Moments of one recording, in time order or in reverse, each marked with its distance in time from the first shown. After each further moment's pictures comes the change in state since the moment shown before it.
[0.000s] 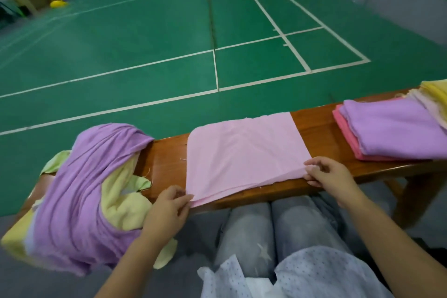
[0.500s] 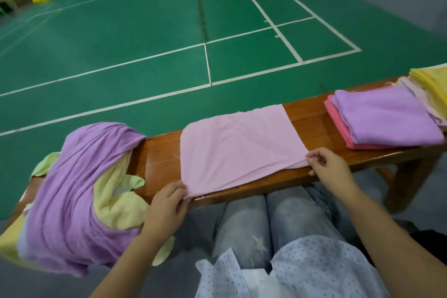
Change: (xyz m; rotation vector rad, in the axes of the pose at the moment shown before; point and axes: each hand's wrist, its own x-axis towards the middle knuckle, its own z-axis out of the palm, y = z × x) left_hand 0.002 0.004 0.007 -0.040 0.067 0.092; right_hand -0.001 0.007 -0.011 -0.320 0.103 -0.121
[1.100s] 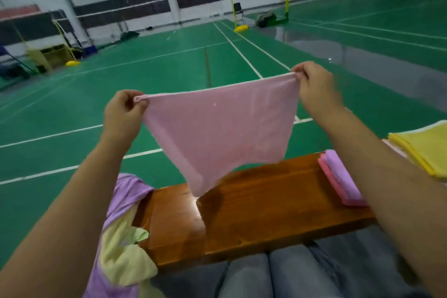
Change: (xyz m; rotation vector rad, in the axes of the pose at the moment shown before) left_hand 0.188 0.038 -0.238 -0.511 0.663 -0.115; right_hand 0.059 -0.254 -0.095 -0.129 0.463 -0.684
